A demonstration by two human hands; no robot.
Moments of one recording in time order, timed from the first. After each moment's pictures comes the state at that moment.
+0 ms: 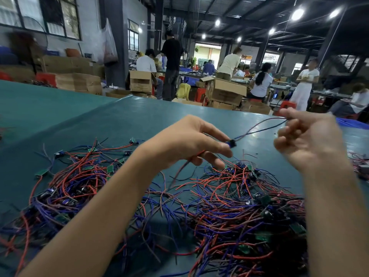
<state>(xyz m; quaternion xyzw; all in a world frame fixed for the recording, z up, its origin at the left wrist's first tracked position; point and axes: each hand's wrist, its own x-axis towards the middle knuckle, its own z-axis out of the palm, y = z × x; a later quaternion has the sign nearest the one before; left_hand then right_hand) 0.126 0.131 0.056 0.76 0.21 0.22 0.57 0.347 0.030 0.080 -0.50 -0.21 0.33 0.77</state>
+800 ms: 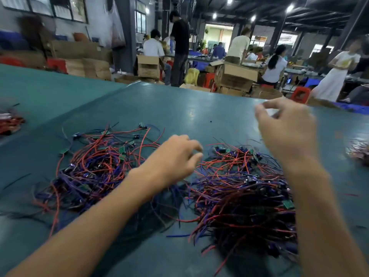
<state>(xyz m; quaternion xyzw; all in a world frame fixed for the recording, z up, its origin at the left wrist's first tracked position) 0.103 0.119 -0.022 0.91 0.31 0.27 0.07 0.271 -0.001 0.074 -0.76 -0.44 -0.09 0.46</state>
